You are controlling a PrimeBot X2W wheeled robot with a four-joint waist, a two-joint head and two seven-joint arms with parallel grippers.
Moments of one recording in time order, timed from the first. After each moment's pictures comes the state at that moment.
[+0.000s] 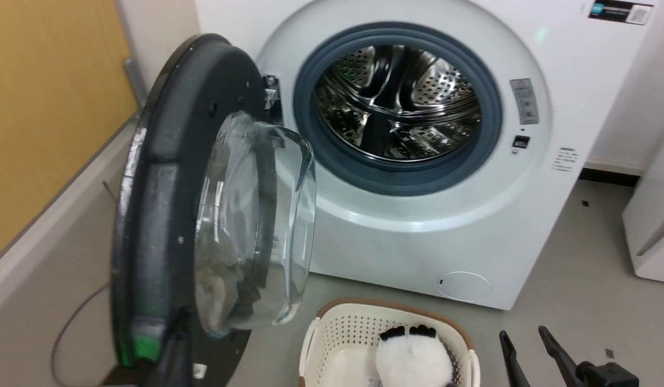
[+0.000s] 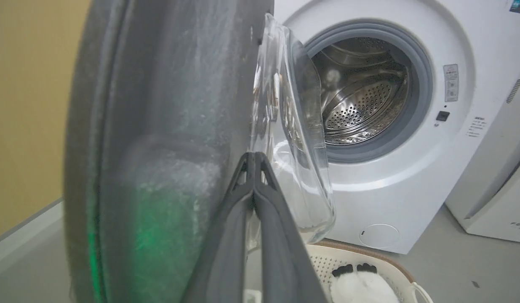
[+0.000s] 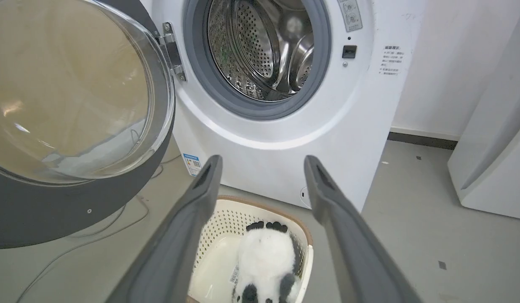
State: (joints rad) left arm 0.19 0.25 -0.23 -0.16 -0.29 0.26 -0.15; right arm 0.18 -0.05 0.02 0.06 0.13 0.13 -0.13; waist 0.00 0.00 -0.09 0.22
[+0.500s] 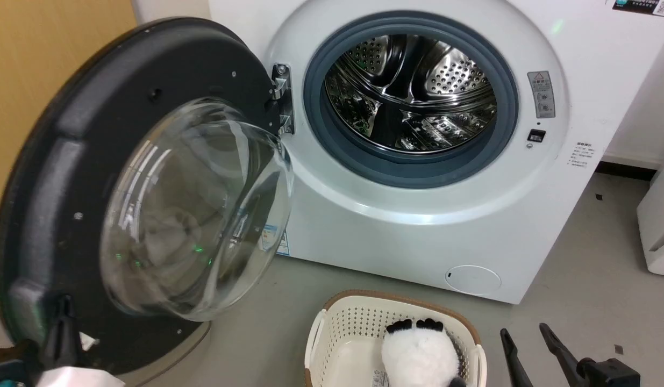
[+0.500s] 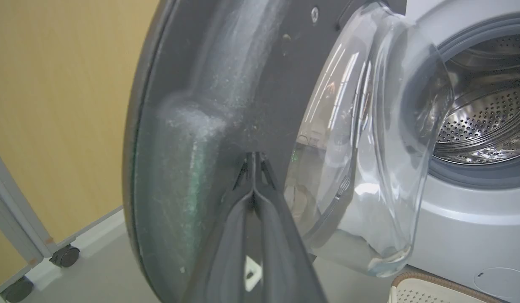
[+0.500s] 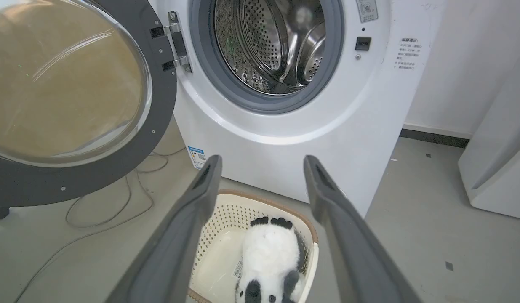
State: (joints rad) left arm 0.09 0.37 0.01 0.10 -0.41 0.22 -0.24; right arm 0.18 -0.05 0.01 0.04 0.12 0.13 -0.11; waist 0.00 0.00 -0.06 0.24
